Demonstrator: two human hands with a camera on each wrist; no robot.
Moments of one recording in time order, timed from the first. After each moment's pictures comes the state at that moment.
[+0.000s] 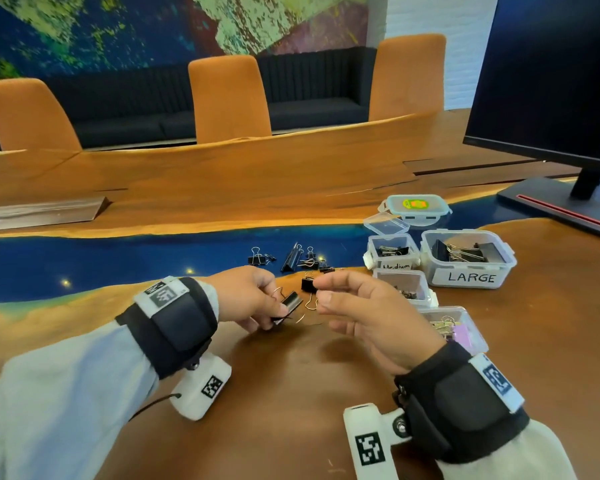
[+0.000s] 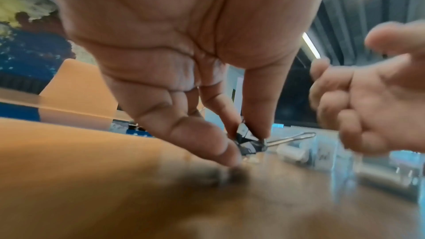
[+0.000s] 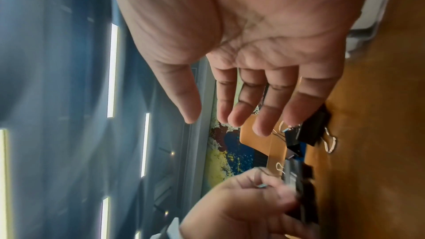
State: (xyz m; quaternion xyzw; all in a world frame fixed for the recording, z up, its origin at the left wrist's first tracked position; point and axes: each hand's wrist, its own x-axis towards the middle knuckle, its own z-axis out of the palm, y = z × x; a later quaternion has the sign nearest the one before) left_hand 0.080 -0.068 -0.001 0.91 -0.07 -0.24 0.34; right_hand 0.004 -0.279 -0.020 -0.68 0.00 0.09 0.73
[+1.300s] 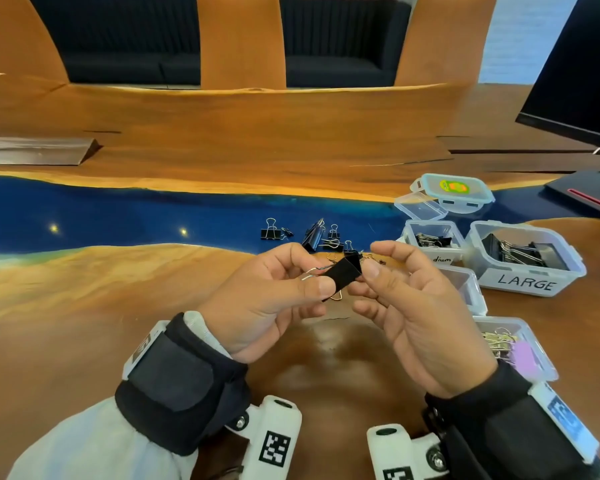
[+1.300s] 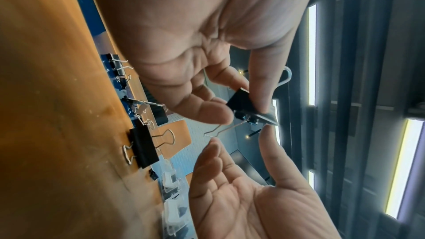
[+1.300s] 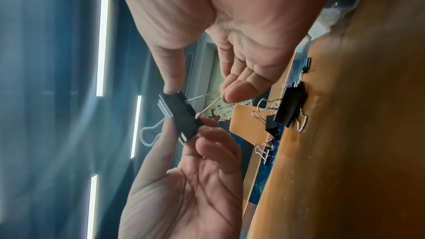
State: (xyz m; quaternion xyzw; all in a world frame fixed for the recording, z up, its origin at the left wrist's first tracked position) left_hand 0.044 -0.079 -0.024 0.51 -0.08 -0.20 0.83; right_hand 0.024 -0.265 -0.035 -0.53 0.00 0.03 0.85
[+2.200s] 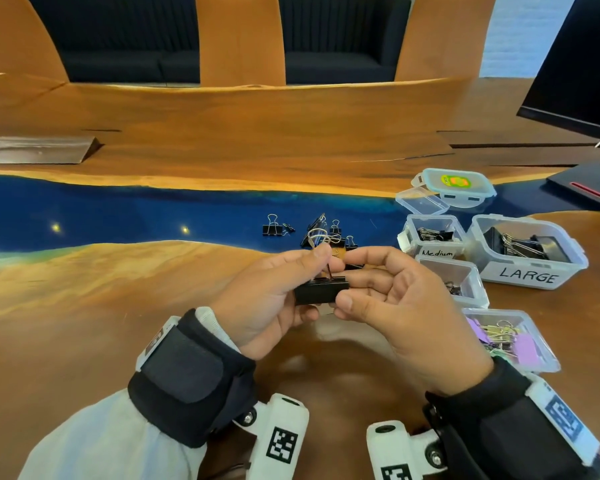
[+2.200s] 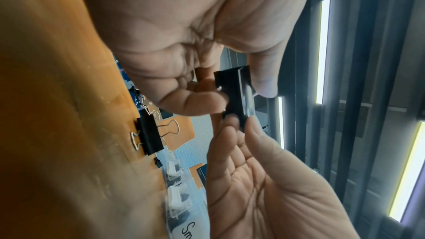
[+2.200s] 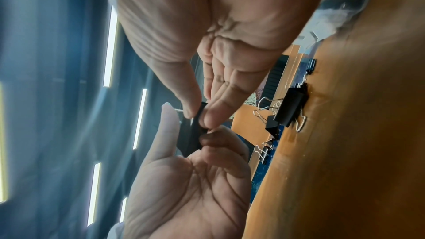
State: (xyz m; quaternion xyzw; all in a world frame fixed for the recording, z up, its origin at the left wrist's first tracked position) left_hand 0.044 -0.084 -0.026 0.58 -0.01 -0.21 0.79; right_hand 0.015 -0.260 -0.031 -0.65 -0.08 0.04 0.75
